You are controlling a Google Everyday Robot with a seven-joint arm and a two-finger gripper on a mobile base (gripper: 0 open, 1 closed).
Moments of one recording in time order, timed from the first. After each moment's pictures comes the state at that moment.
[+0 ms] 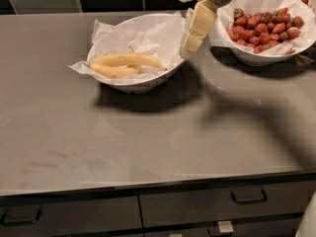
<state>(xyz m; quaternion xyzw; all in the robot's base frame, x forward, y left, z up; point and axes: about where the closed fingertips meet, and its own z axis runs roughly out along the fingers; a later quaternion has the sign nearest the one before) 0.591 -0.059 1.015 -0.68 0.67 0.11 0.27</state>
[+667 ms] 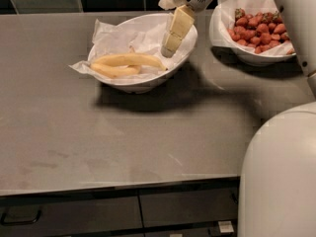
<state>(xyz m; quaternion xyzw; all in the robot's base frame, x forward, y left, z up) 0.635 -0.023 0.986 -0.69 0.66 0.15 0.26</state>
